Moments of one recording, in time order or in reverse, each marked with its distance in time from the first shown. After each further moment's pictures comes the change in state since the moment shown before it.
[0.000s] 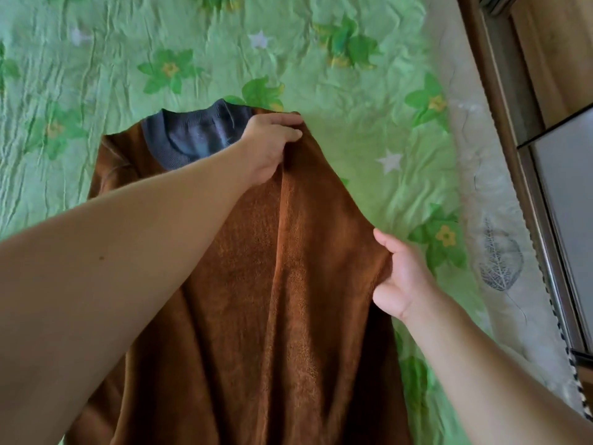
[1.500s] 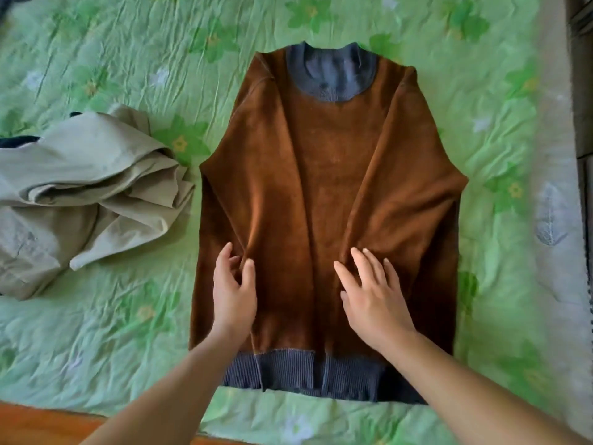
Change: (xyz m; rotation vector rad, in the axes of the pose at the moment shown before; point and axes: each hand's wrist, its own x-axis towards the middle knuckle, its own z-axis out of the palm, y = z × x) left_hand -0.368 -0.264 -0.186 0.192 0.554 -0.097; right_hand -0.101 0.241 -0.034 -2.351 -0.014 -1.091
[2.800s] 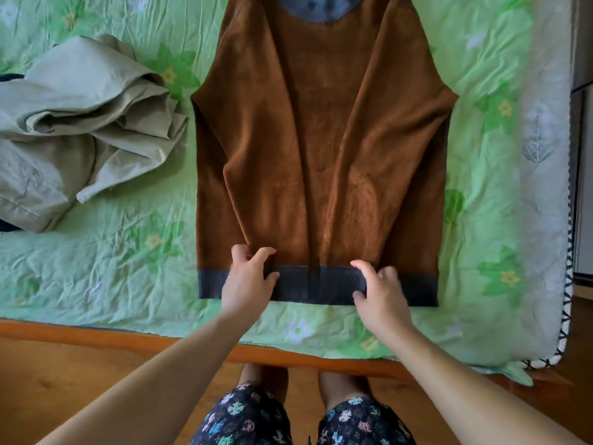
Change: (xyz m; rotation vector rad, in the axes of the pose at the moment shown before) left_hand -0.095 -0.051 -0.020 0.727 -0.285 0.236; right_hand -0.137 -0.029 0.021 0.542 -0.192 0.436
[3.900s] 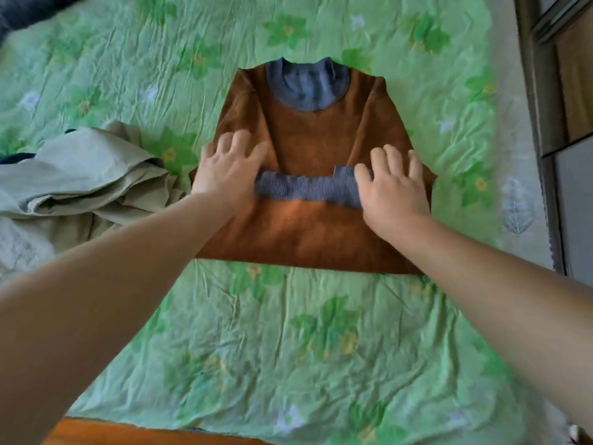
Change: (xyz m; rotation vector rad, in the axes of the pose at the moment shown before) left_hand 0.200 0.123 -0.183 0.670 0.391 0.455; right_hand 0.190 -0.108 -0.184 -0.786 0.547 -0.436
